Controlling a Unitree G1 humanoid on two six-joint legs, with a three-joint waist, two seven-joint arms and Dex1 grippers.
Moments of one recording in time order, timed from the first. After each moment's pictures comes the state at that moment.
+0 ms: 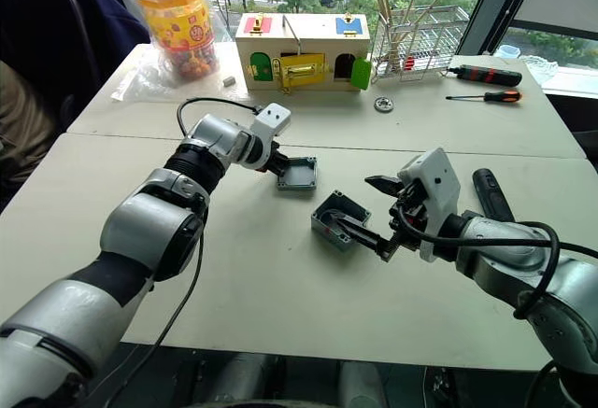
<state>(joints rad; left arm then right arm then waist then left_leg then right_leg) -1.31 0.15 -0.17 1.05 0.05 0.78 -0.61 -0.16 -0.88 -0.23 -0.74 1.01 0.89 0.34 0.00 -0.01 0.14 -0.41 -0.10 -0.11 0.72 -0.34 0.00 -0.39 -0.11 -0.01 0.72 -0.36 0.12</state>
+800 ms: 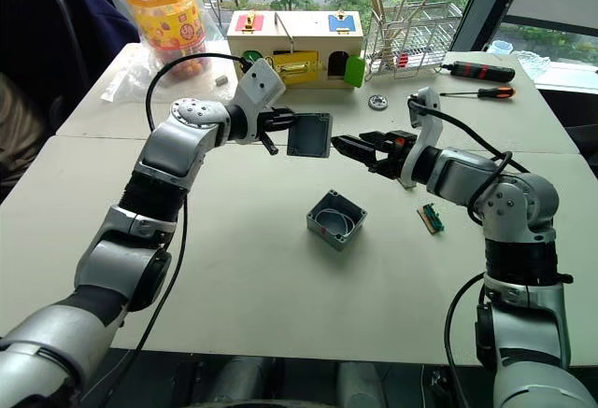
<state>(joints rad) -1.05 0.29 -0.18 0.33 -0.01 0.61 -0.76 -0.67 -0.61 -0.17 -0.04 1.03 1.06 0.37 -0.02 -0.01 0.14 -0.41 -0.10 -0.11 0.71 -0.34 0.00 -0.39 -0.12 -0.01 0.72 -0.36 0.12</state>
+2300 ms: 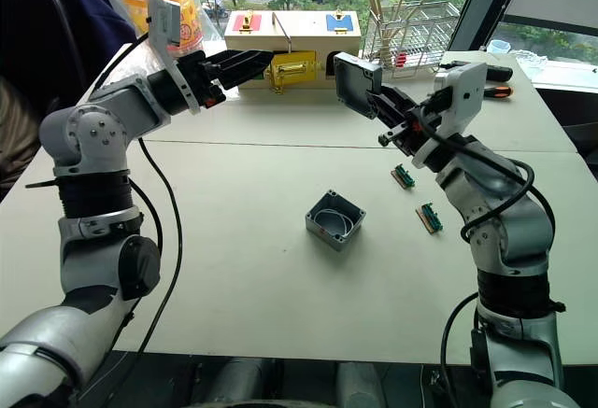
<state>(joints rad) -1.02 0.31 0.32 0.15 -0.56 1.02 -0.66 -0.45 -0.62 -0.09 -0.33 0.36 0.28 0.47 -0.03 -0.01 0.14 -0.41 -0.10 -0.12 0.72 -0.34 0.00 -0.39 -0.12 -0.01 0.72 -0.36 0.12</state>
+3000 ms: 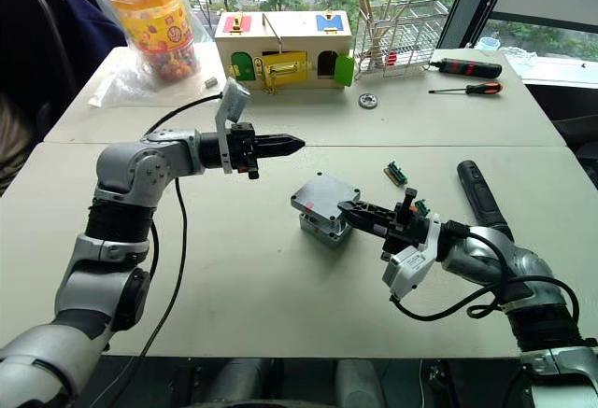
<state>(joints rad) -0.89 0.38 -0.07 0.18 -0.55 0.88 -0.98 -0.28 -0.78 0.02 0.17 -0.61 -1.17 0.23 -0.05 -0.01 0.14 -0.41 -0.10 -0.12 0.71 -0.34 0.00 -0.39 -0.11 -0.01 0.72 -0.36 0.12</state>
